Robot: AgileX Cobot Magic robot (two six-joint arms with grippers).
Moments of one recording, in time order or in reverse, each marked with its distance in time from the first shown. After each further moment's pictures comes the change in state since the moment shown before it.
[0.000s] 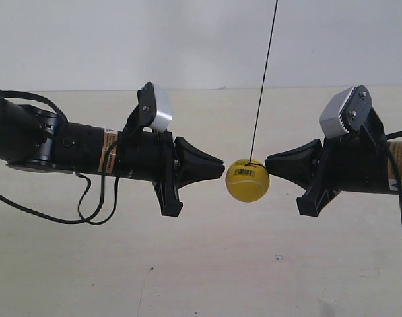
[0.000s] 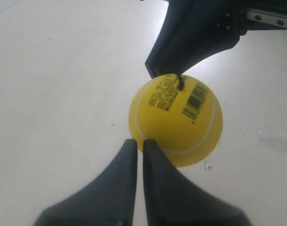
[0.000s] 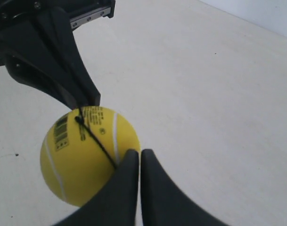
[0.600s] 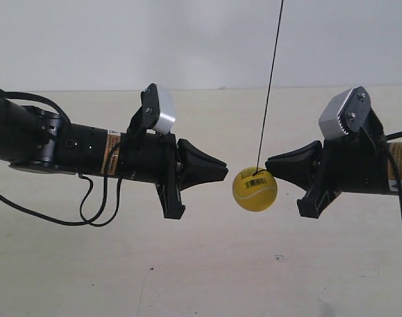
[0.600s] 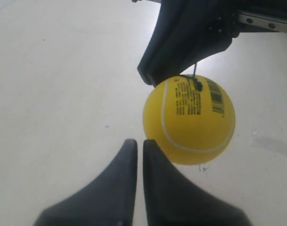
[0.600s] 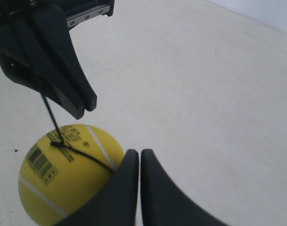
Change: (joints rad) left arm -0.012 0.000 0.000 0.000 0.002 0.000; right arm 0.000 0.000 0.000 -0.007 0.011 0.000
